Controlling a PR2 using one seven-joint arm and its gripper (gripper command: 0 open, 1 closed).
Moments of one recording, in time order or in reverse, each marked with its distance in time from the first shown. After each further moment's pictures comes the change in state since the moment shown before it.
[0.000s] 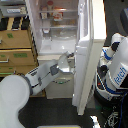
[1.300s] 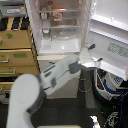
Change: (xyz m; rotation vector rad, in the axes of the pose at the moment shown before) arm 0.172 -0.089 0.077 0.056 0.028 0.133
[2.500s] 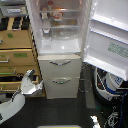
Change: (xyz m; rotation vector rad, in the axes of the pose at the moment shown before) arm -0.456 0.156 -0.081 -0.003 0.030 0.457
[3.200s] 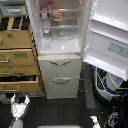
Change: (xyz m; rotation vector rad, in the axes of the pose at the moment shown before) arm -0.172 0.096 -0.139 -0.045 -0.308 0.592
